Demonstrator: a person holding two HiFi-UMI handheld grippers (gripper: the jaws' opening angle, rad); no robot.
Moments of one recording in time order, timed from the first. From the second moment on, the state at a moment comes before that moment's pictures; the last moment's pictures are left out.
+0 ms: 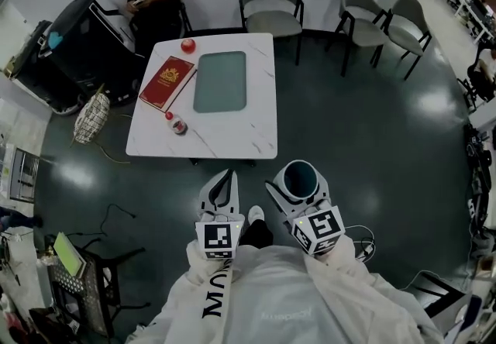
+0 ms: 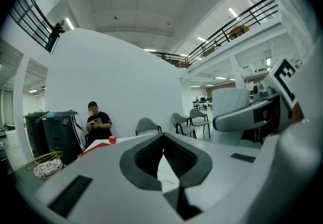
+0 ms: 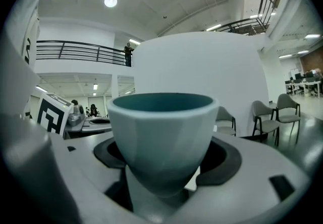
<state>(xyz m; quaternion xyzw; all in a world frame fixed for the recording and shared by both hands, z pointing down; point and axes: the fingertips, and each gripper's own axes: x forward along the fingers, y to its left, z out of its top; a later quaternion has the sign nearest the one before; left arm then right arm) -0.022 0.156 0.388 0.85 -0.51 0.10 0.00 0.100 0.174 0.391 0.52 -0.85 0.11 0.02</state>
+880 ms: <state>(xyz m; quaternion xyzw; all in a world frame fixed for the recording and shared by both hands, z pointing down) -0.096 0.029 0.388 0.85 -0.52 0.08 0.01 0.020 0.052 0.389 0.49 -0.86 0.09 0.06</state>
